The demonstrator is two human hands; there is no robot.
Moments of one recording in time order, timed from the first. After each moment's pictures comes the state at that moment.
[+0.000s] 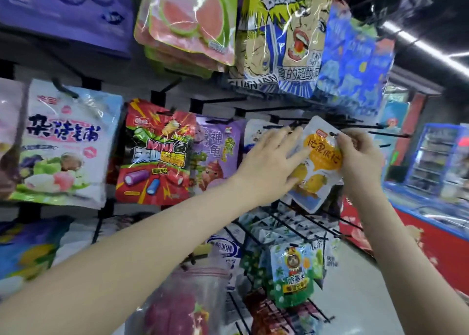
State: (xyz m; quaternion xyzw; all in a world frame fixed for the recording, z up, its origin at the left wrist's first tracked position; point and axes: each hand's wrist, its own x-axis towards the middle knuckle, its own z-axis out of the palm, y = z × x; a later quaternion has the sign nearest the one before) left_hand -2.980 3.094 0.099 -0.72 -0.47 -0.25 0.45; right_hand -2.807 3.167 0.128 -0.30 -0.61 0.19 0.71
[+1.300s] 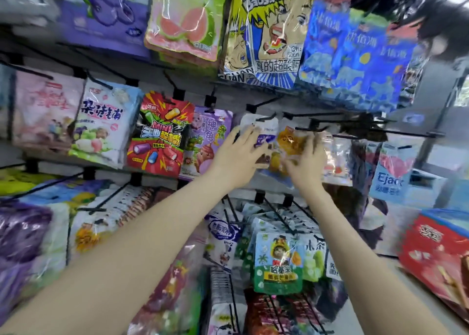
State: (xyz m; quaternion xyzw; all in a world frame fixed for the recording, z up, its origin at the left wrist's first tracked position) left_hand -2.972 3.090 0.085 -0.55 -0.71 -0.03 0.44; right_hand -2.850 3.239 0.080 -0.32 -0.80 0.05 0.50
